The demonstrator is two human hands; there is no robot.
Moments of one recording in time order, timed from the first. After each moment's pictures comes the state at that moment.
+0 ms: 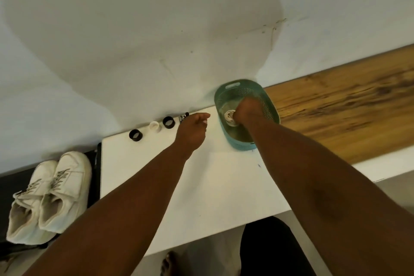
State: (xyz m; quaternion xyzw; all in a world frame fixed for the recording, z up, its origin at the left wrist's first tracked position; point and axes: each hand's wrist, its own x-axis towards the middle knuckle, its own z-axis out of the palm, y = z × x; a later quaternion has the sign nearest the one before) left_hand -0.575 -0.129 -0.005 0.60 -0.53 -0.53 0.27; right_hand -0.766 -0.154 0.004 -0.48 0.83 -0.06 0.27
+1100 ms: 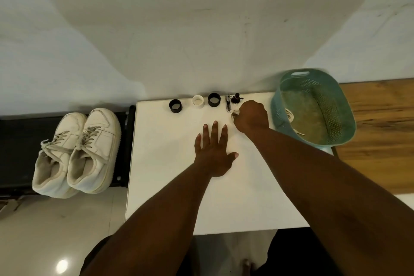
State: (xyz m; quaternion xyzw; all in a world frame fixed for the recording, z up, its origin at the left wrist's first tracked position) left_hand -0.471 -0.075 -0.118 0.60 -0.76 -0.25 -0.08; right_hand -0.612 -0.164 -0.066 -0.58 0.79 -0.05 0.19
